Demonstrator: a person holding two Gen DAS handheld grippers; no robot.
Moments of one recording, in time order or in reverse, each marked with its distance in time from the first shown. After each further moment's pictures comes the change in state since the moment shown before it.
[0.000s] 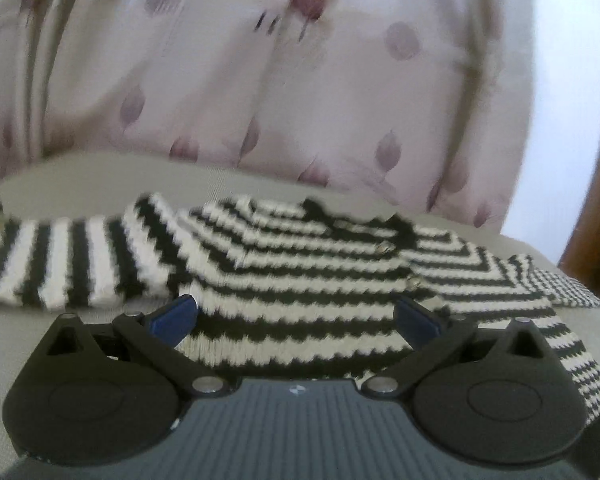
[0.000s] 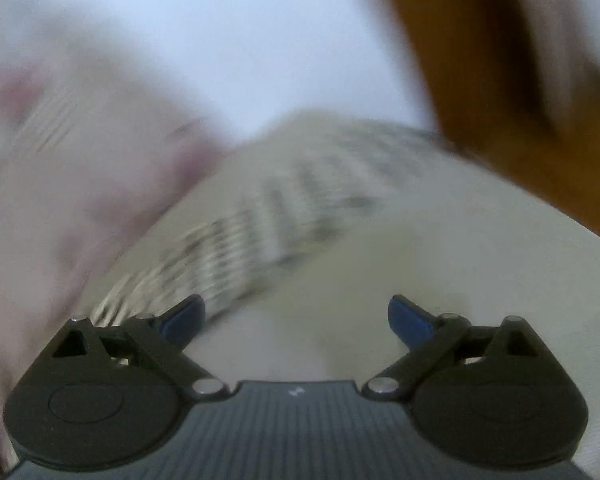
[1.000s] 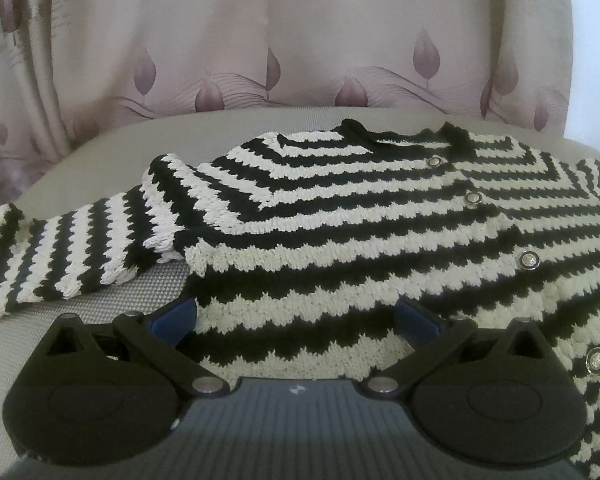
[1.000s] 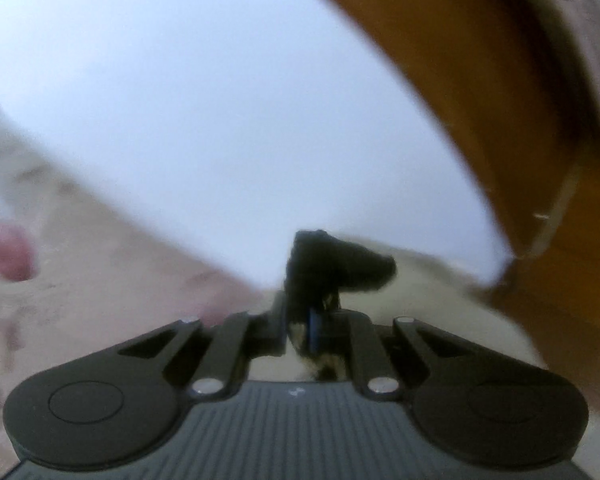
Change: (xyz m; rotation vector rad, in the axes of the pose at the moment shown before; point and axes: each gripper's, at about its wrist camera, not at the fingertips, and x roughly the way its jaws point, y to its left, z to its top) left arm 0.036 -0.031 -0.010 0.187 0.188 0.233; right arm 0.069 0.050 0.116 -0.001 -0.165 0.286
